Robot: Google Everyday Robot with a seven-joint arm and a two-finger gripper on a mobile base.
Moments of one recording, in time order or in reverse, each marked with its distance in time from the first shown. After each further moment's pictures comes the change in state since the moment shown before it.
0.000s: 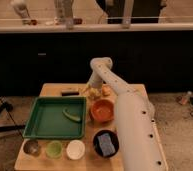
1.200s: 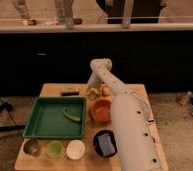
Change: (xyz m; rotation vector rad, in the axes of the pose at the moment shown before) arm 0.017 -0.001 0.012 0.016 0.030 -0.014
